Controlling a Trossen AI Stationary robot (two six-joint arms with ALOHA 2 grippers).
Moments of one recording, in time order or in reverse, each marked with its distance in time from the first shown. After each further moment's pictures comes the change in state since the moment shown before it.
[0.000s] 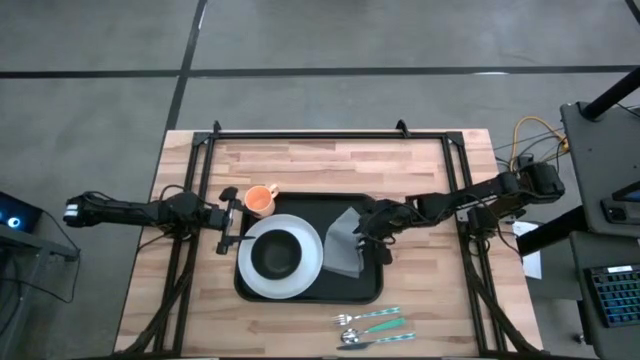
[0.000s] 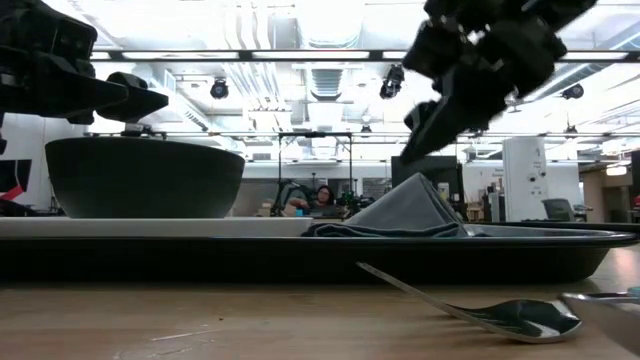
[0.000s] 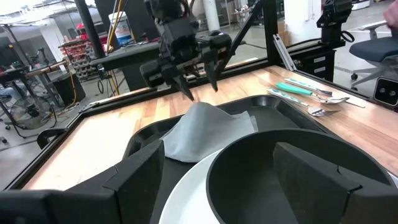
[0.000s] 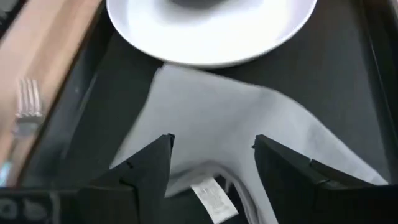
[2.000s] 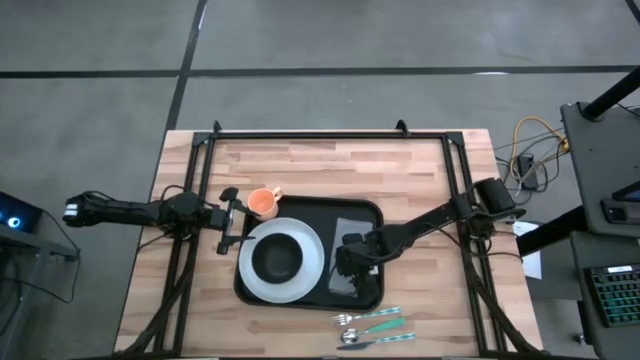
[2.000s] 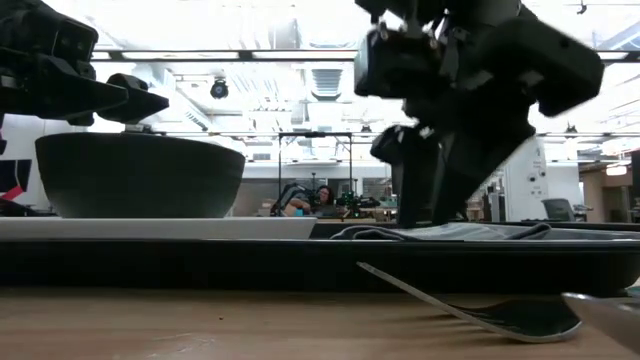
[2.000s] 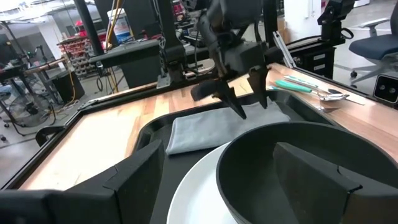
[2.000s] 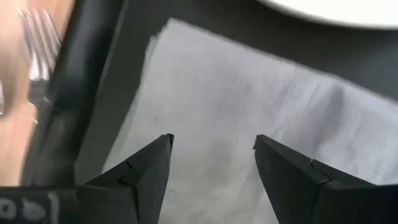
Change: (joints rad) left arm 0.000 0.011 0.000 0.000 0.000 0.000; right arm 0.206 0.429 0.429 -0.366 0.010 0.061
